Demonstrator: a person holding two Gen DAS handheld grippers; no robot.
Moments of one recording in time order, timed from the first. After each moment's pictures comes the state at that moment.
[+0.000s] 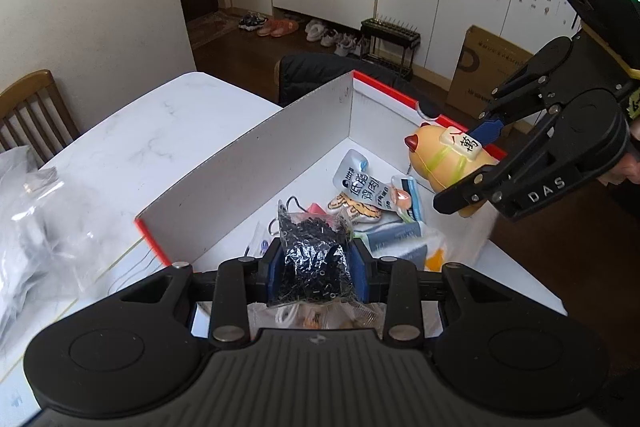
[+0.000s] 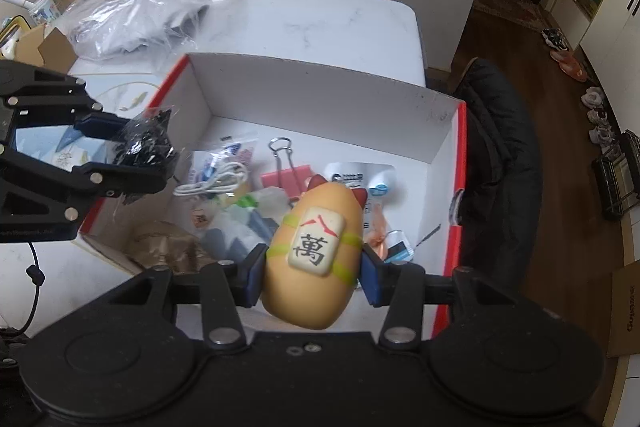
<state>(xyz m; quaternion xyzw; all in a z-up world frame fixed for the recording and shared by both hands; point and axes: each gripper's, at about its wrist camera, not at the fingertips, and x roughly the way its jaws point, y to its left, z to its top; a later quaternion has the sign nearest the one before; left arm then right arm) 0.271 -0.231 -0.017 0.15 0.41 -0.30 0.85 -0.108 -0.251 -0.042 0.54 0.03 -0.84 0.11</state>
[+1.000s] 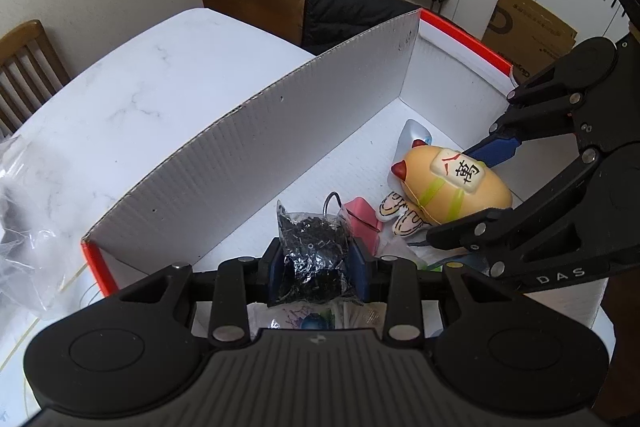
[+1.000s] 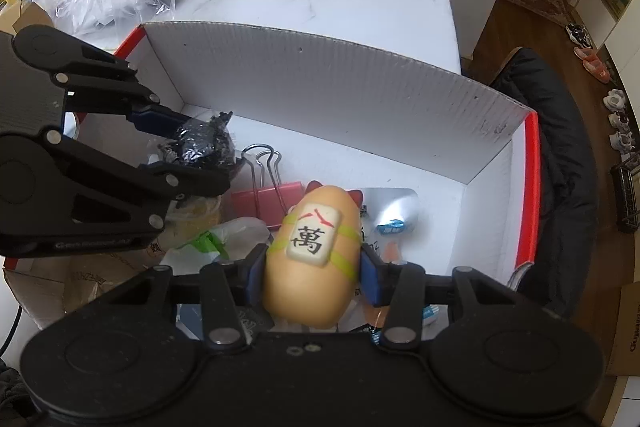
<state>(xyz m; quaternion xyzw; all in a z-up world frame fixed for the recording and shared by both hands) 0.346 -0.252 -0.083 0.15 0.49 -0.26 0.82 -0.170 -0.261 -0.101 0.56 0.05 -0.81 0.14</state>
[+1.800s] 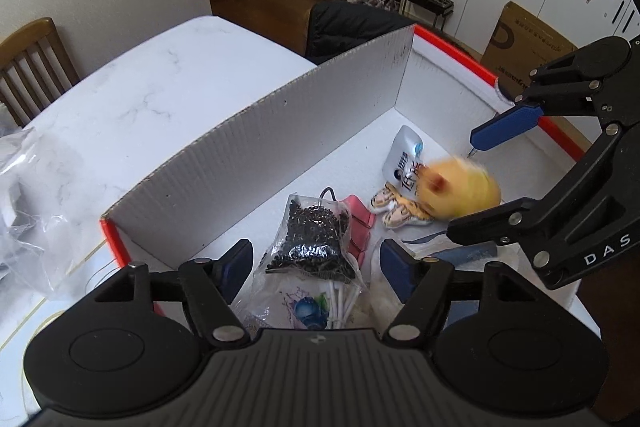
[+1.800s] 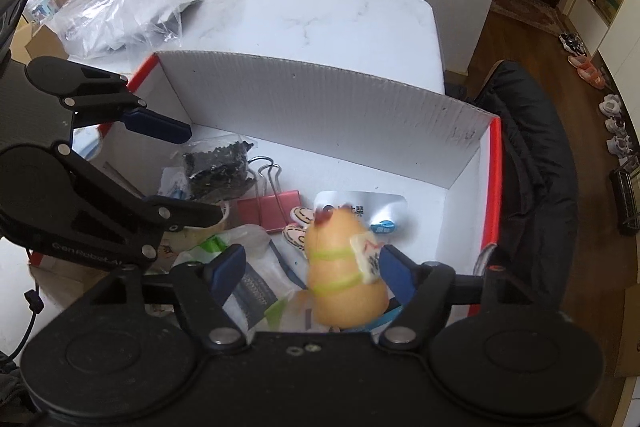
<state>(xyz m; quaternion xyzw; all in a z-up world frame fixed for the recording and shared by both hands) 0.326 -0.243 -0.066 0.14 0.48 -0.25 0.83 -0.151 -0.248 -0.074 0.53 0.04 -0.83 0.15</state>
